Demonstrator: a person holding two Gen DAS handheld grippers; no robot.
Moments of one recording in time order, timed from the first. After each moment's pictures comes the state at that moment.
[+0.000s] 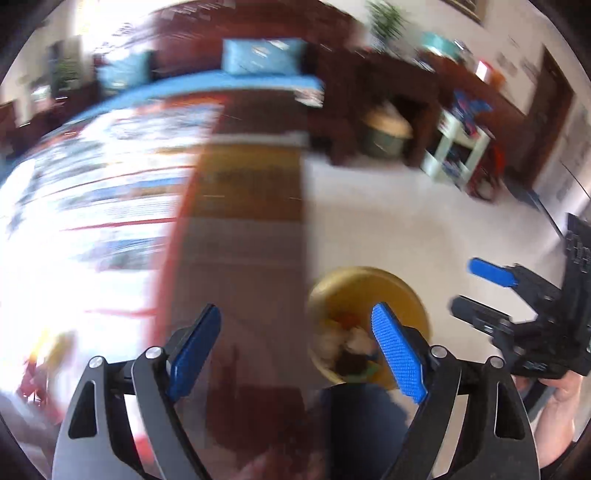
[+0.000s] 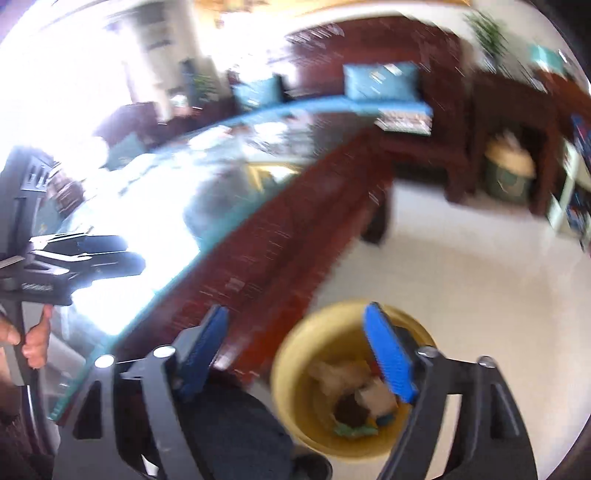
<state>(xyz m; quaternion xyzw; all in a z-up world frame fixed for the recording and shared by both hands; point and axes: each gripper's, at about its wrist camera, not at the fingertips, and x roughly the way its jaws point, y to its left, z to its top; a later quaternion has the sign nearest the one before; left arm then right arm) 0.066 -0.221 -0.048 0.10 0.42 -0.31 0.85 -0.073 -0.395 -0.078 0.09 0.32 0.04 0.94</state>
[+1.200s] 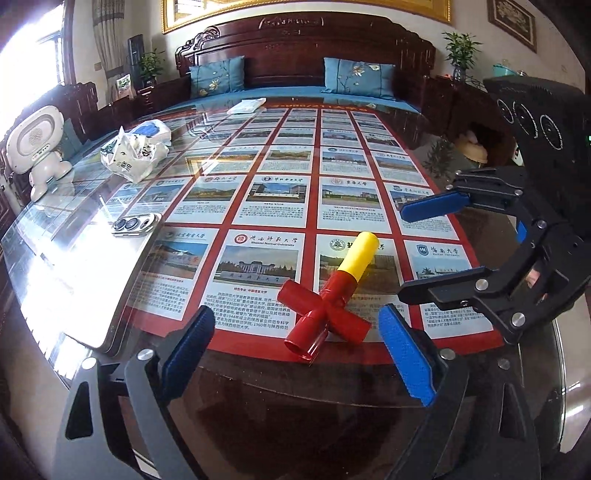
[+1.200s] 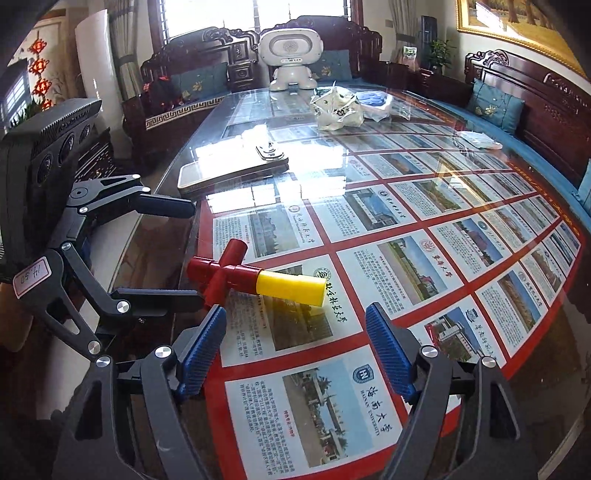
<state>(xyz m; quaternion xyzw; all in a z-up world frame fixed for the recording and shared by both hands) 0.126 0.021 -0.062 0.10 0.39 -0.21 0.89 0.120 -0.111 -0.075 -0.15 0.39 0.36 0.84</state>
